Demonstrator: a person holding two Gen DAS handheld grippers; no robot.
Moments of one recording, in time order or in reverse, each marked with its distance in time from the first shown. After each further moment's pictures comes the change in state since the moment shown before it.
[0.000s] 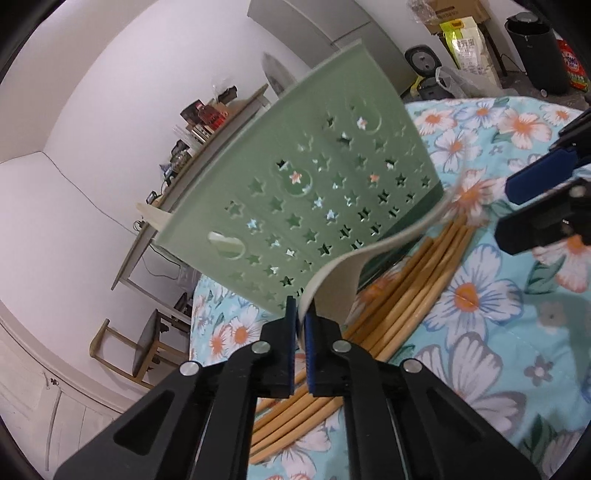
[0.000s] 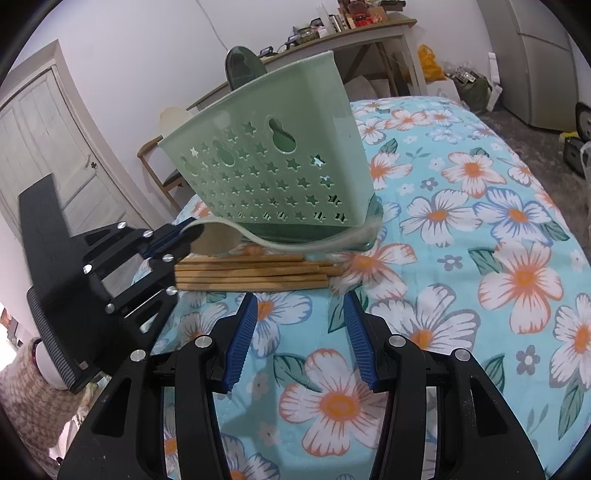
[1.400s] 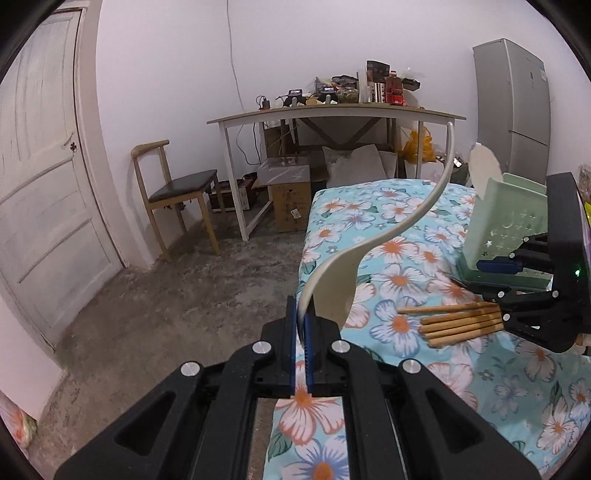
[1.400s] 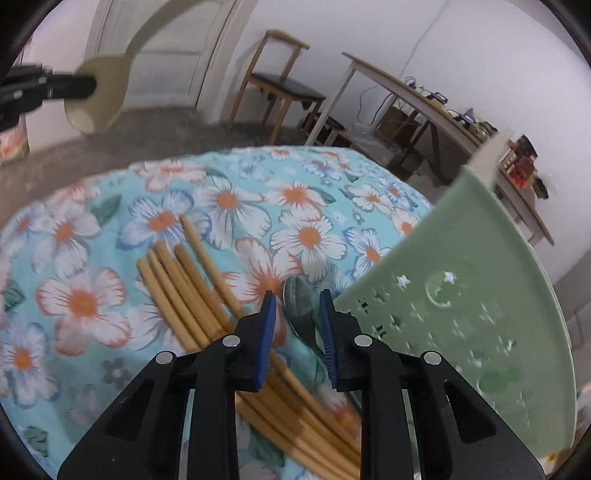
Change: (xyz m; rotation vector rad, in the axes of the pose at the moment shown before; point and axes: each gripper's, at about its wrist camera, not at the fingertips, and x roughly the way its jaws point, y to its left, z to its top) left arm -0.066 0.179 -0.172 -0.835 0.136 0.076; right arm 0.134 0.177 0.025 -0.983 0.065 -0.204
